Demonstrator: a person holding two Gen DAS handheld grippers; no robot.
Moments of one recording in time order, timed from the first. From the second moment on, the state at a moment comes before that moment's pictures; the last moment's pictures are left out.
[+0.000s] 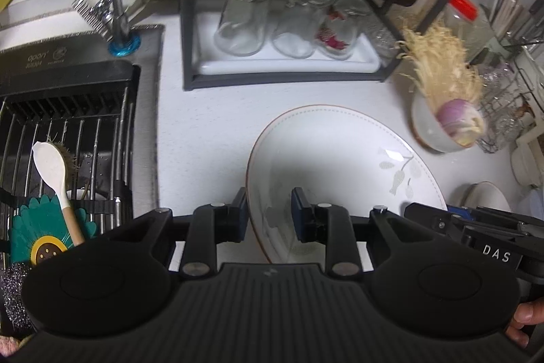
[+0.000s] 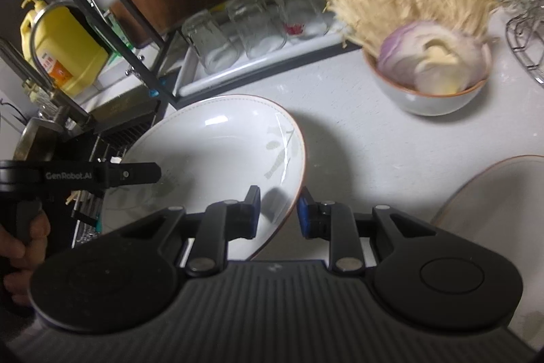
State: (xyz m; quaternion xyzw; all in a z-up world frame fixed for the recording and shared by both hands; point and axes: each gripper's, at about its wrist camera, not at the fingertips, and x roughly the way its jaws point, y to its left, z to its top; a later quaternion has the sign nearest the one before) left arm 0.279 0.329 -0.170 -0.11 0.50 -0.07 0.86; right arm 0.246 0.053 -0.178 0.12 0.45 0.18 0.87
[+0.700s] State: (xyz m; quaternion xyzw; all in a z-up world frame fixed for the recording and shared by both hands) left arm 0.240 0.222 -0.119 -0.10 0.47 -0.13 0.87; right arm 0.169 -0.049 -0.127 0.15 0.39 0.14 0.90
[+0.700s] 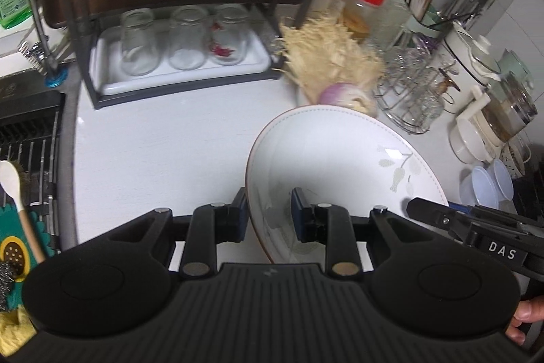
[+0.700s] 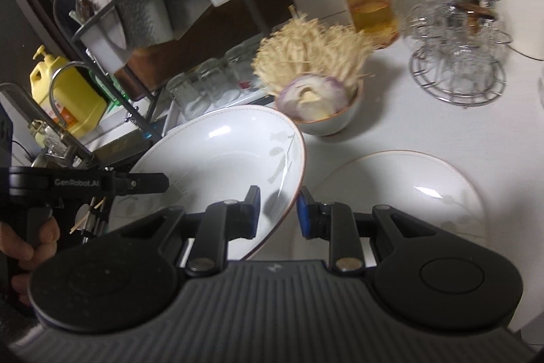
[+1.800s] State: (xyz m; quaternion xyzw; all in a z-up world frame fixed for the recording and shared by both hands) left arm 0.237 0.064 -0.159 -0.04 0.54 -0.19 0.82; right arm 0.127 -0.183 -0.164 0.20 0.42 0.04 0.89
